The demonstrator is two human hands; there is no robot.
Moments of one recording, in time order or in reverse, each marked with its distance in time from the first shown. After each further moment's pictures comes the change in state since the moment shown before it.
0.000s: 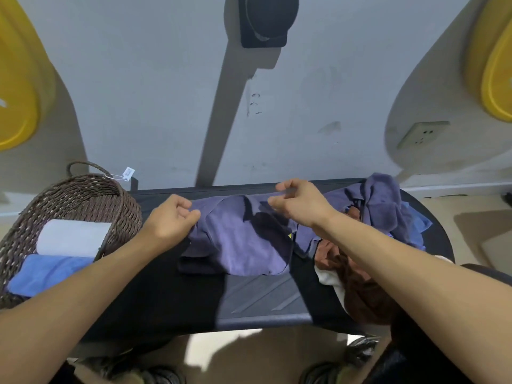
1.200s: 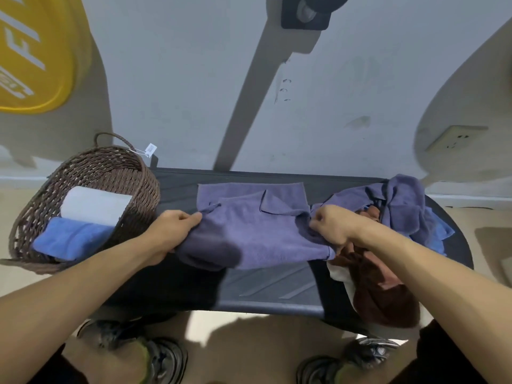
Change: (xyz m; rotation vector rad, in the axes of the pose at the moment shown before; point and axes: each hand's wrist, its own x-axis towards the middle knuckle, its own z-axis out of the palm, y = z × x) left_hand -0.036 -0.048 0.002 -0.324 -0.134 -0.332; right_hand -0.005 0.030 -0.016 -0.980 -0.308 0.043
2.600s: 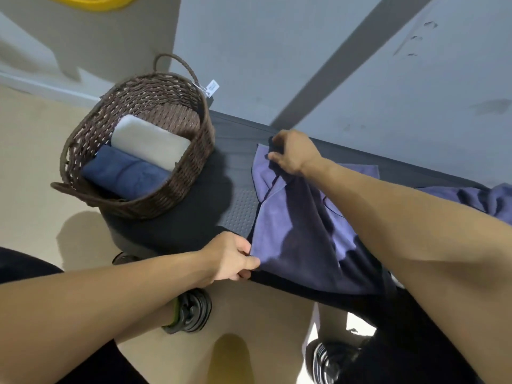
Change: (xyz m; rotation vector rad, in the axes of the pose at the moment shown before) left_hand -0.057 -0.067 0.025 0.012 -0.359 -0.218; right_hand 0.159 -0.180 0.032 -0.008 0.251 -0.333
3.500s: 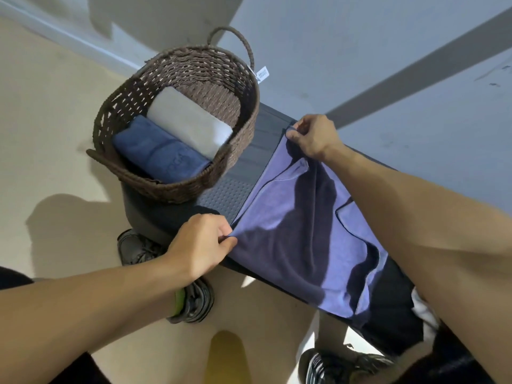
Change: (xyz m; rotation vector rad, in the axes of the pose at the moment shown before) left_hand -0.014 -0.051 -0.064 0.292 0.512 0.256; right_hand 0.057 -0.038 0.014 0.188 0.094 0.055
